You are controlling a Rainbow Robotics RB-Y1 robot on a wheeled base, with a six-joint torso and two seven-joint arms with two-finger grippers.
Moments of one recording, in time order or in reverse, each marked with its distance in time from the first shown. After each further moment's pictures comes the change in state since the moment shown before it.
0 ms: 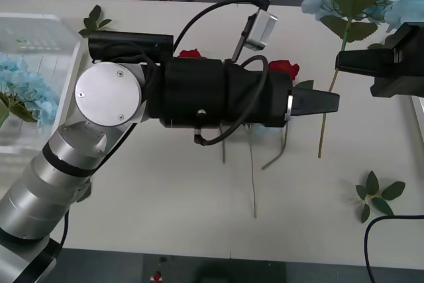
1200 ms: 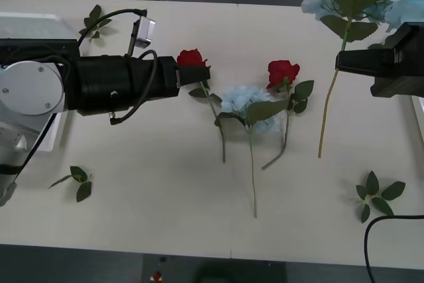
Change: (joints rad) right arm 0.000 0.000 0.000 0.000 0.000 0.000 0.000; left arm 0.142 0.204 0.263 0.102 -0.069 0.034 0.040
